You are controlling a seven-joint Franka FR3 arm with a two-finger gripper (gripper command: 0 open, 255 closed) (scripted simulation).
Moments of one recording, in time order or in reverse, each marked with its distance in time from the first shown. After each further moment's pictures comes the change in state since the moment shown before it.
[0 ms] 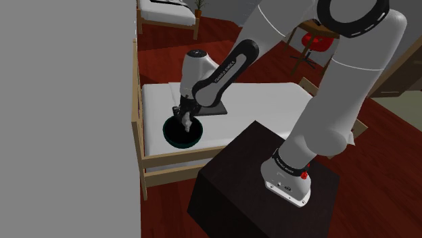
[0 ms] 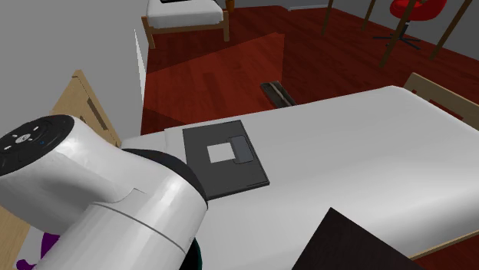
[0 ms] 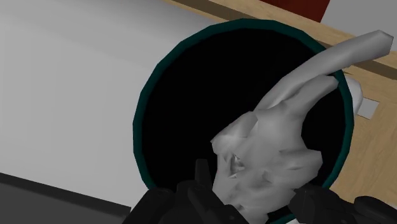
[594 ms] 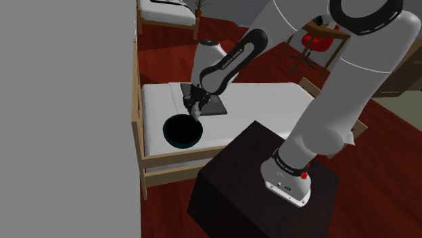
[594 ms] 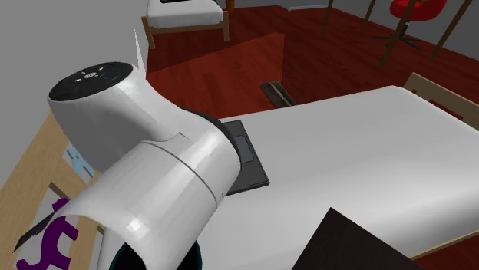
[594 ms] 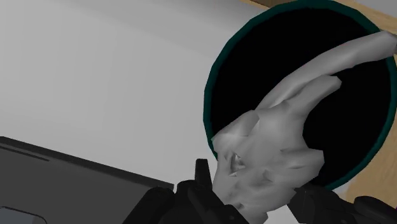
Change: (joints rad) arm -0.085 -0.090 -0.042 -0.031 0.044 -0.051 -0.170
